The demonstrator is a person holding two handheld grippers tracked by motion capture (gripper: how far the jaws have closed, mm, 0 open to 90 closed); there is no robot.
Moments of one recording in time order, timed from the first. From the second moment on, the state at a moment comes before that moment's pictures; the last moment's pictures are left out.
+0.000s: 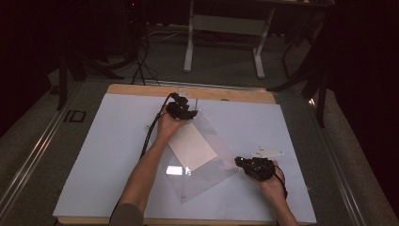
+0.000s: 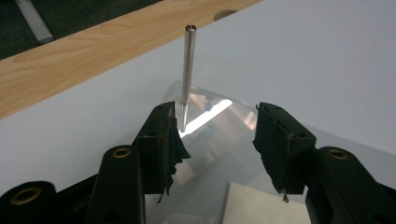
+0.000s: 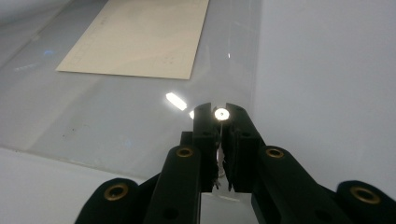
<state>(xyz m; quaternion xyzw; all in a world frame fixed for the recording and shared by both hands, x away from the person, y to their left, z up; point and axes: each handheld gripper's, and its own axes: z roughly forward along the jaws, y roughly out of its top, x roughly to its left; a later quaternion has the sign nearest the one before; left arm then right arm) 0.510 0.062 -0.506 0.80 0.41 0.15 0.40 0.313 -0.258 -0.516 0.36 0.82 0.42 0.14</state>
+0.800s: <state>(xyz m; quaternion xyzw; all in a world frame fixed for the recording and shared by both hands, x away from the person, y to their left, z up) 0.536 0.031 -0.524 0.80 0.43 0.18 0.39 0.312 -0.258 -0.516 0.36 0.82 0.43 0.14</state>
